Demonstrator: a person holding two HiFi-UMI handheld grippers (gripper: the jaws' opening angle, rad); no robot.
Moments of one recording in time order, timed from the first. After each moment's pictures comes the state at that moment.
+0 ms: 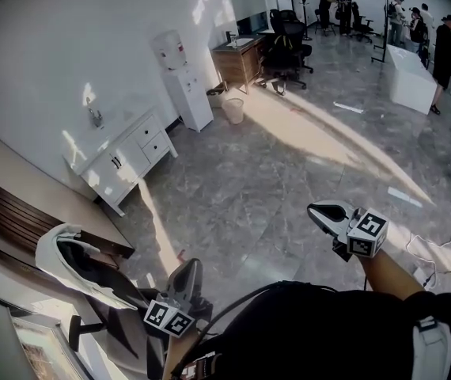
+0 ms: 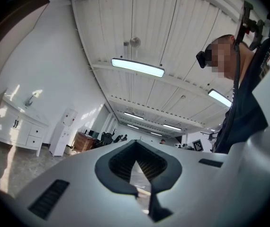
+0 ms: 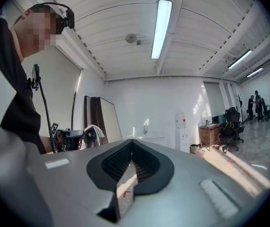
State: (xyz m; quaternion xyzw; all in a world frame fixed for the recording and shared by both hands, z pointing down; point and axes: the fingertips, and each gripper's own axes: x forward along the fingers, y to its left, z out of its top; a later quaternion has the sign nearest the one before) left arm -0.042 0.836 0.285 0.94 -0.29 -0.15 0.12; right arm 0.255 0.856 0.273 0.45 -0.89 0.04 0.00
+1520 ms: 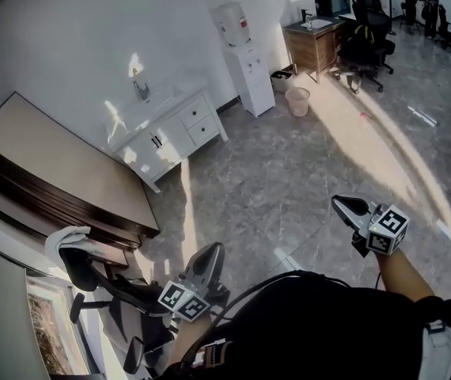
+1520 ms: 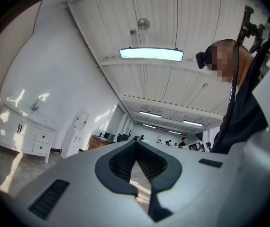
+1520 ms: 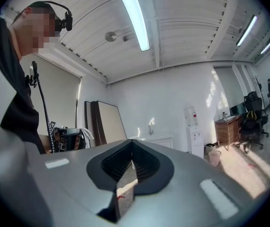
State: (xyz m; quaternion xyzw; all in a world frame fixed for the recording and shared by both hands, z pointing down) left arm 0.152 0.551 0.287 0.91 -0.38 -0.13 0.12; right arm 0.440 0.491 0.305 0.35 -0.93 0.07 -0.02
